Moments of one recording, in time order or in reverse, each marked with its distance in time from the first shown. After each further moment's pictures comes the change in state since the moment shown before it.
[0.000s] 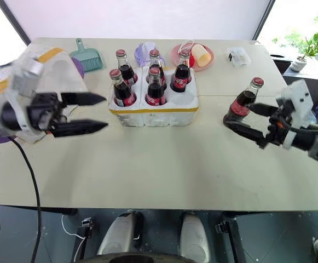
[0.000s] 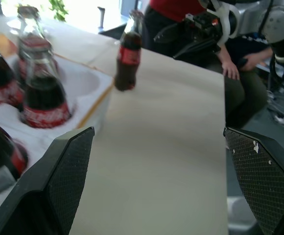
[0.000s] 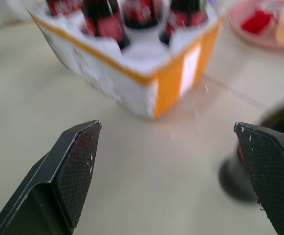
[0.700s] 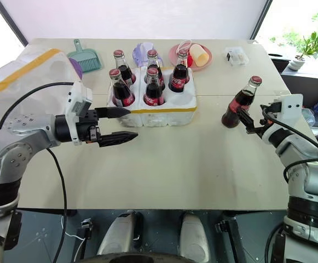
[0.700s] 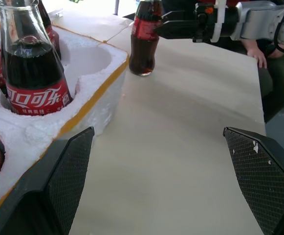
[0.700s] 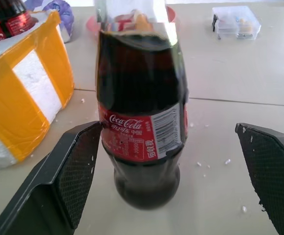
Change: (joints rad) left arm 0.007 -0.140 -0.178 0.011 0.167 -0.152 0.146; right arm -0.266 0.350 0.140 0.388 -0.228 -0.276 -0.389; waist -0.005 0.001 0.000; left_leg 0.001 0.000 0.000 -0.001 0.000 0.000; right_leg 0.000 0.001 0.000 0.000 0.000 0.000
